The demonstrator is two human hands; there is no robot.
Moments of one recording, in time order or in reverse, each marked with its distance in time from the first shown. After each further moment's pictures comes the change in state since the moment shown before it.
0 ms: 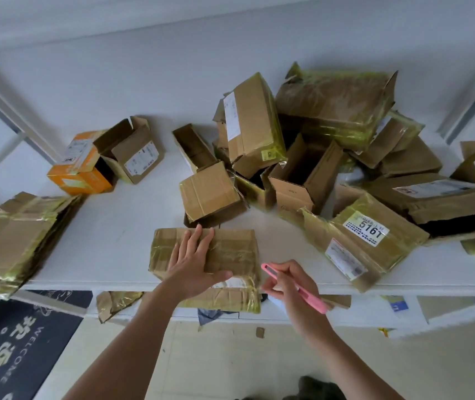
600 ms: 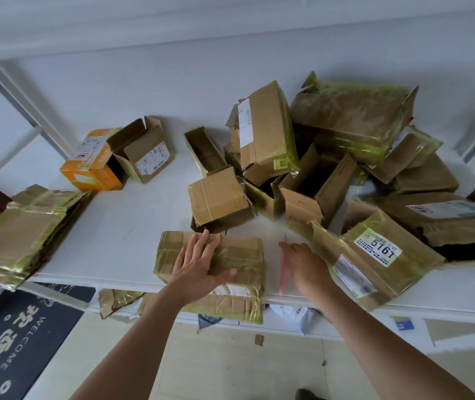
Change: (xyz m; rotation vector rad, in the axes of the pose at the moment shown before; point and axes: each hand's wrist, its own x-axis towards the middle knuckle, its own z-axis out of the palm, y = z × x) left_hand 0.005 -0.003 0.003 -0.061 -0.033 -0.029; right_hand 0.107 0.015 -0.032 -1.422 -0.193 -0.113
